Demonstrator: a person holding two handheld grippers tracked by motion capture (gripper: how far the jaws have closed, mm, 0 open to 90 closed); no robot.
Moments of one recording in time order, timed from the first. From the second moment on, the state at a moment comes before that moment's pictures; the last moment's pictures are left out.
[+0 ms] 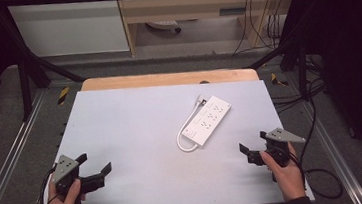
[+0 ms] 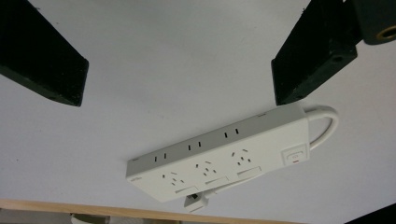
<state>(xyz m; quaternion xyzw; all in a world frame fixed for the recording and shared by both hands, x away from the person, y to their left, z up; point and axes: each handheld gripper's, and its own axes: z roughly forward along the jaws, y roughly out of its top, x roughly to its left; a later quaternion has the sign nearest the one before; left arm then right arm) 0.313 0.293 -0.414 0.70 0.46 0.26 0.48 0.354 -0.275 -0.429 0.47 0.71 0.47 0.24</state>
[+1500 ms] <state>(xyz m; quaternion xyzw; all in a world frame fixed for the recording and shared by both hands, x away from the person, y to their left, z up) 0.314 0.292 -0.416 0.71 0.46 0.26 0.48 0.389 -0.232 -0.376 0.44 0.72 0.49 0.23</state>
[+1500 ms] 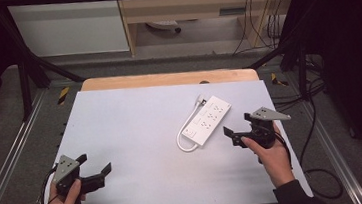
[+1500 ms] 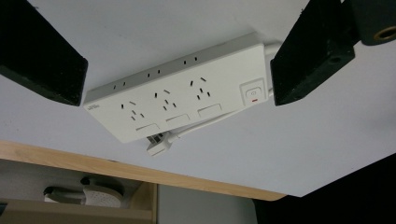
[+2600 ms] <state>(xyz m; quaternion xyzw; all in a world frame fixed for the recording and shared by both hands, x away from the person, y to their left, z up) 0.313 0.293 -0.416 0.71 0.46 0.26 0.47 0.413 -0.202 -0.371 0.42 0.73 0.48 0.23</state>
